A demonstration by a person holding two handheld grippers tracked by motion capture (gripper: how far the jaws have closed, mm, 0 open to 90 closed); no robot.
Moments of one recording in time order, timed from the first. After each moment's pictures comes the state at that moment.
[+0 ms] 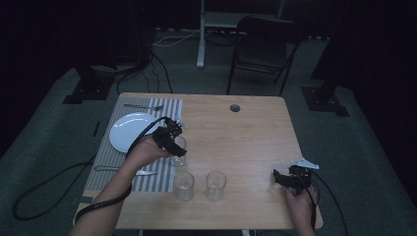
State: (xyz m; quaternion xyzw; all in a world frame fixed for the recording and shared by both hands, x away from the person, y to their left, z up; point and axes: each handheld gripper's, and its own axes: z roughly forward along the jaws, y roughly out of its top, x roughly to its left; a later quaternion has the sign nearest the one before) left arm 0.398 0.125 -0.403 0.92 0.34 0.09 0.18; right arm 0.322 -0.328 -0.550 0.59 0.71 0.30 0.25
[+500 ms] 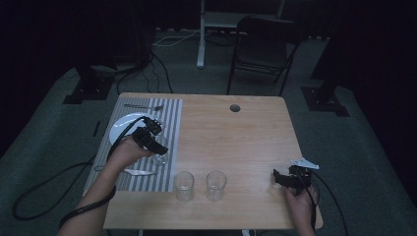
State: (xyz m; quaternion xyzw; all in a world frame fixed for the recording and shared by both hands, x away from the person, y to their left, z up) left arm 0.401 0.180 -0.408 0.90 0.39 0.10 0.17; right arm 0.322 -0.328 -0.550 0.59 0.71 0.30 0.25
